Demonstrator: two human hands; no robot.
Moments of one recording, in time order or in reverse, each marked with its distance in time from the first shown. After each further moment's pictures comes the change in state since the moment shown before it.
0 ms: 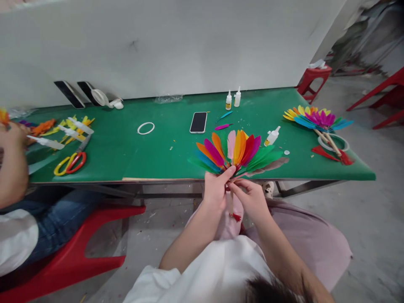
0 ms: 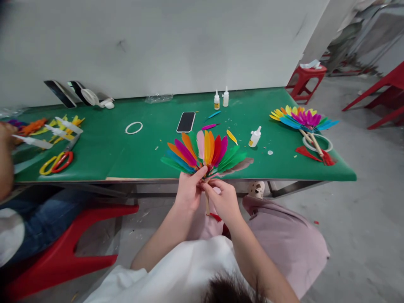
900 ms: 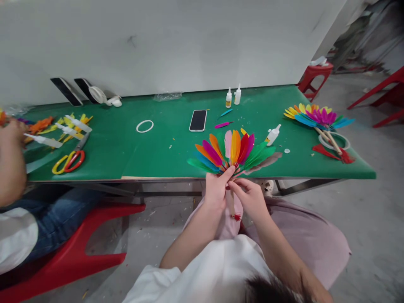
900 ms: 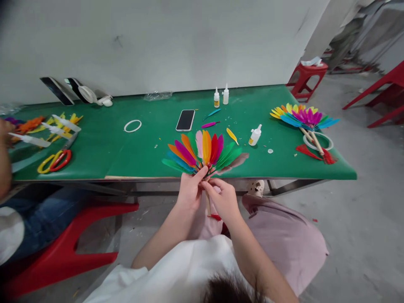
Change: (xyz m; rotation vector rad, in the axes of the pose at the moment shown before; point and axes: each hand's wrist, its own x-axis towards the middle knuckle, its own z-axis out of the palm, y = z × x) left_hand 0.003 -0.013 -0.007 -0.009 0.025 -0.037; right_hand -0.001 0.007 0.000 0.051 0.032 0.047
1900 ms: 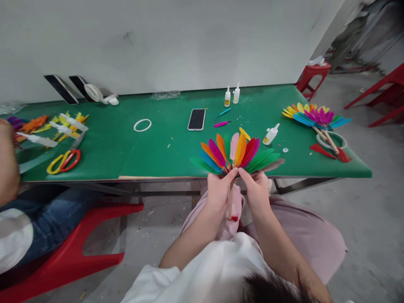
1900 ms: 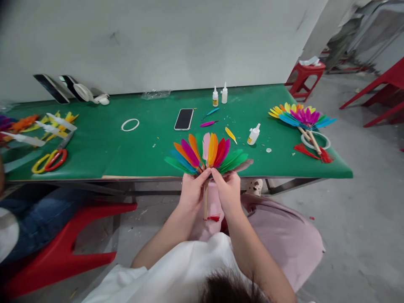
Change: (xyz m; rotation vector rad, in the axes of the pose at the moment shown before) left_hand -0.005 -0.005 0.007 0.053 -0.006 0.043; right_hand 0.019 -0.008 0.003 0.292 0.272 -0.016
